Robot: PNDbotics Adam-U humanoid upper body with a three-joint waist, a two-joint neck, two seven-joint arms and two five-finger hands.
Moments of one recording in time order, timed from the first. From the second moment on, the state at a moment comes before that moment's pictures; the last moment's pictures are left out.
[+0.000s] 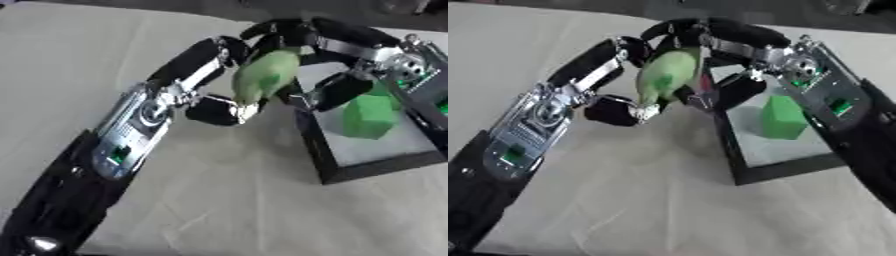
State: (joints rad) left arm -0.82 0.21 -0.48 -1.56 -0.52 0.06 -0.23; right arm -0.84 -0.61 0.45 -1.62 0.11 -0.41 0.43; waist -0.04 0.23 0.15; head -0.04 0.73
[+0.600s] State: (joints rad) left arm -0.81 0.21 -0.49 -1.57 -0.56 0.07 -0.19; right arm -0.84 -0.61 0.44 -1.62 0.07 -0.39 0.47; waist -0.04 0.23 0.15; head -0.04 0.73
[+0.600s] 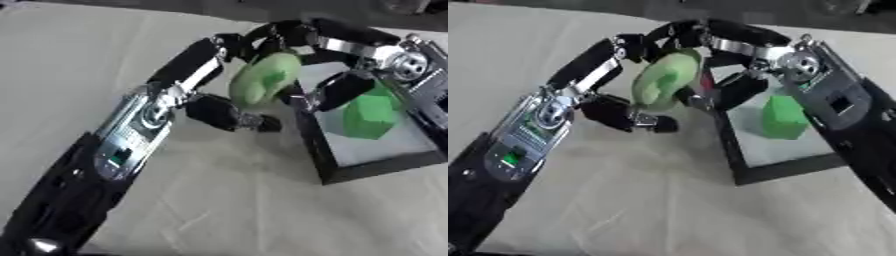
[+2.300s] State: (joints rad) left arm -0.73 0.27 -0.47 -1.56 -0.65 0.17 -0.13; right arm -0.74 -0.71 0.35 -1.63 0.04 -0.34 0.39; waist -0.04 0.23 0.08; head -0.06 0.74
